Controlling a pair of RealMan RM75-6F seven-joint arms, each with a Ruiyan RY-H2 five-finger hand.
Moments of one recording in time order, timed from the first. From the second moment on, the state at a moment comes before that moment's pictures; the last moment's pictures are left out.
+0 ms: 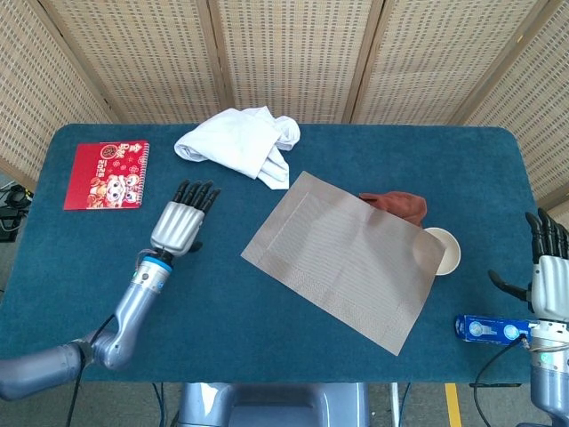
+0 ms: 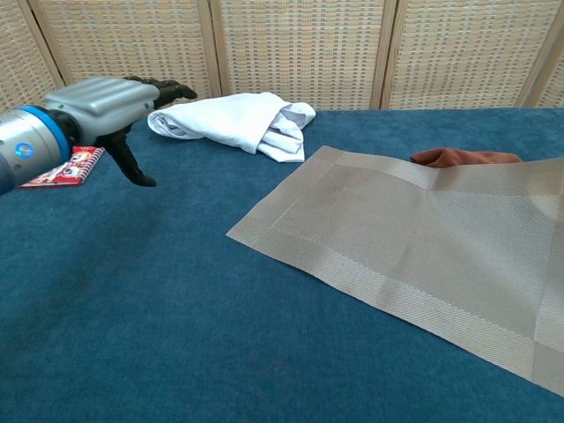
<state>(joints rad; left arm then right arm) -0.73 -1.60 -0.29 -1.40 1.13 0.99 0.64 0.17 -1.29 0.24 -1.39 -1.34 1.49 0.19</state>
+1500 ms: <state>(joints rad) -0.96 -2.00 -0.24 -0.95 0.99 0.90 0.76 0.18 -1.29 0.26 -1.40 -1.34 1.49 0.23</state>
